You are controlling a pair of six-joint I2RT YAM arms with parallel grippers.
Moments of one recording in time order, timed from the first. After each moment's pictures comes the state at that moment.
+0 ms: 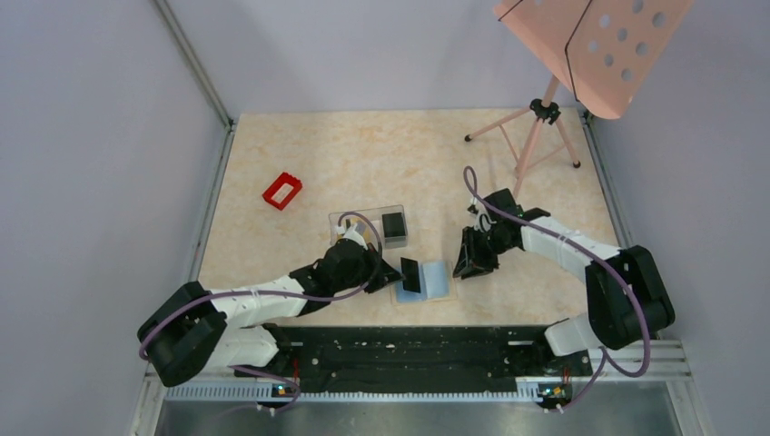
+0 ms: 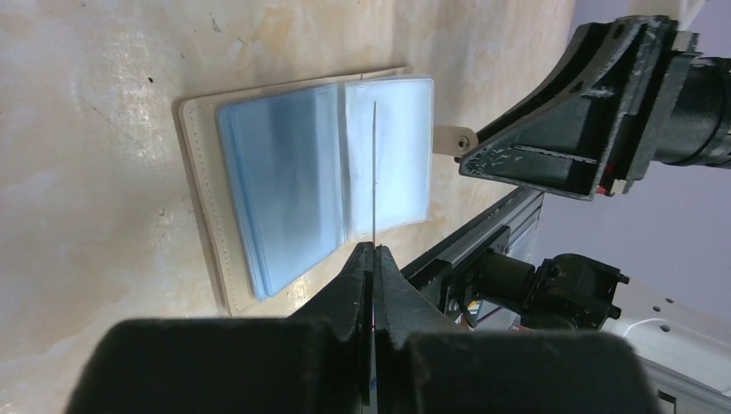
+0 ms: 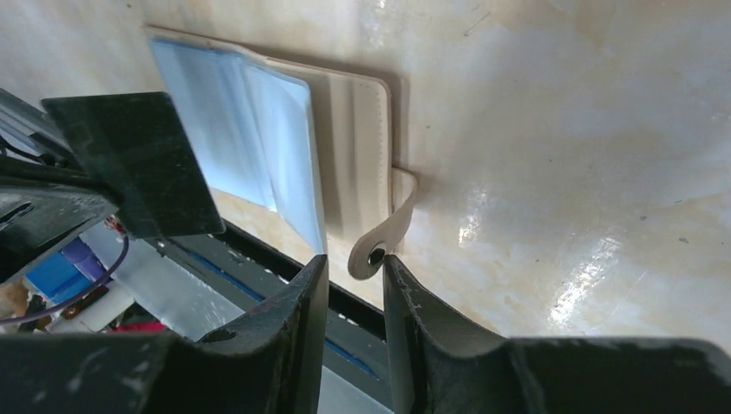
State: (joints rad) left arm -0.85 1.21 0.40 0.26 0.11 -1.20; right arm 0.39 1.45 0.78 -0.59 -0.49 0.44
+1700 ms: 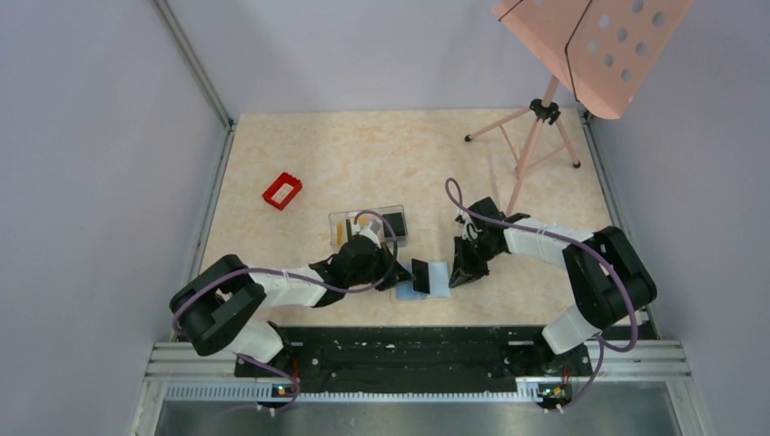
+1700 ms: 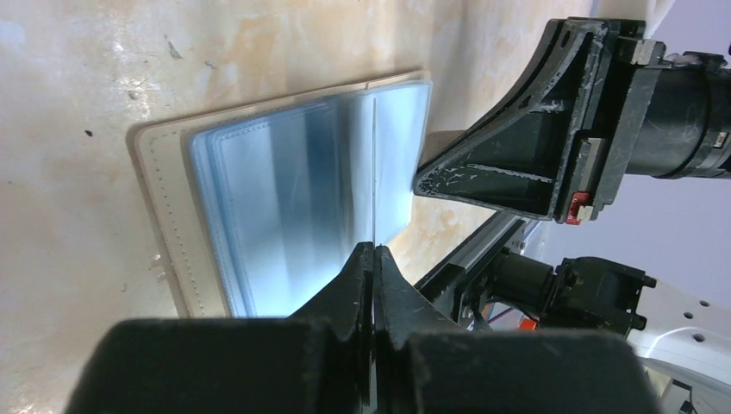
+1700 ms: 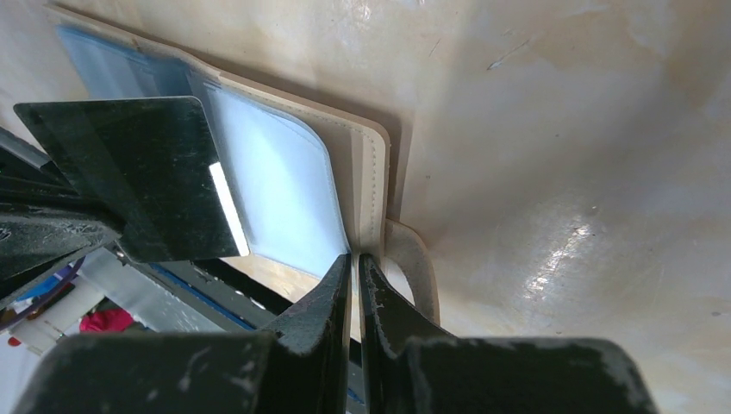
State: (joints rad) left arm -0.85 1.44 0.45 0.42 0.17 -1.18; right arm 0.47 1.56 0.75 -0.49 -0.45 0.46
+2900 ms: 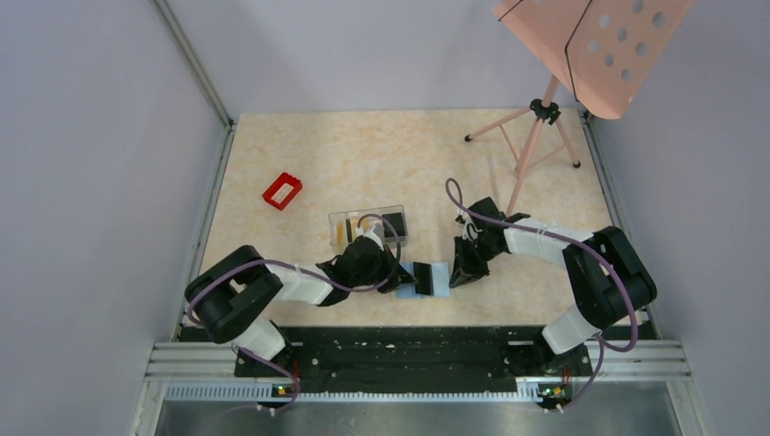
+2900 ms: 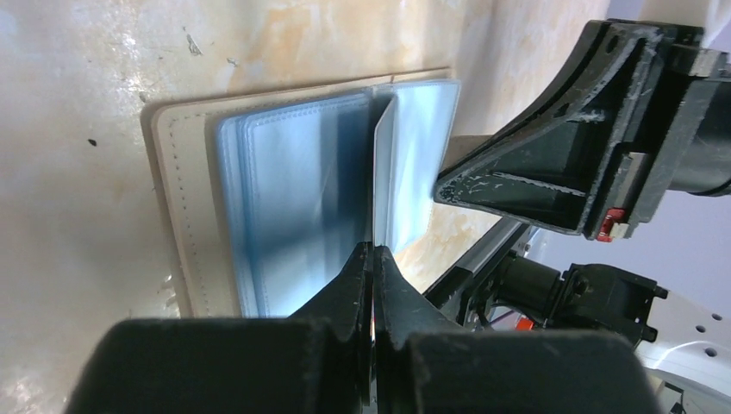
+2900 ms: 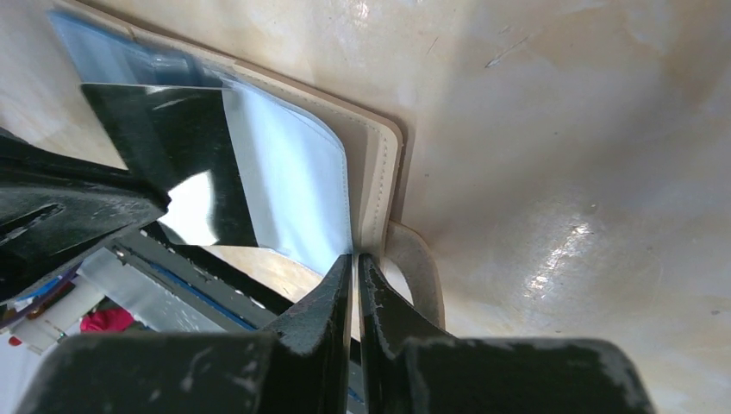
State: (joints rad) left arm -0.85 1.52 0.45 0.49 0.19 -1.20; right arm 0.47 1.56 0.75 -0.49 -0.45 0.46
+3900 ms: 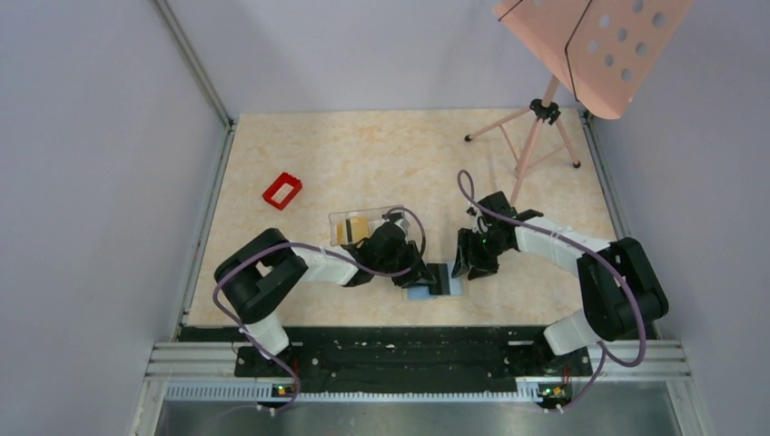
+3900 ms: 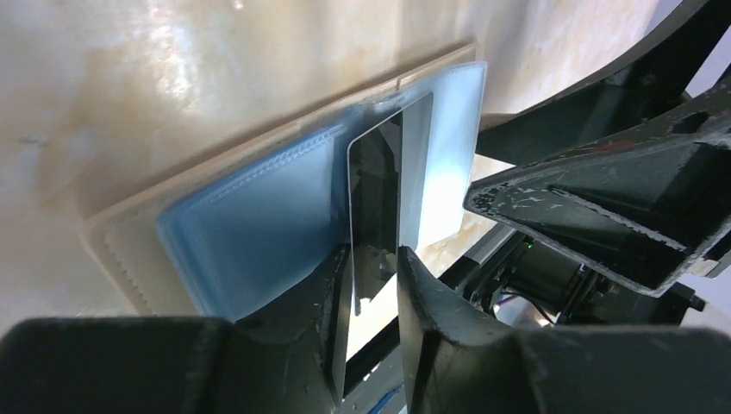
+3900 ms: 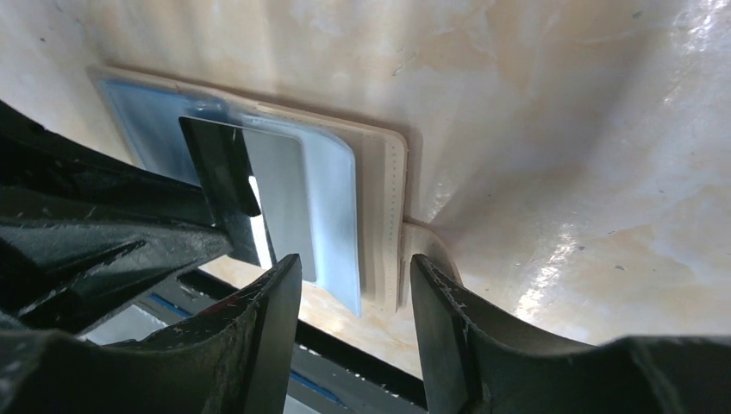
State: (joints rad) left arm -0.87 1.71 0.70 0.29 0.30 -1.16; right arm 0.41 1.47 0.77 -0.55 -0.37 0.44
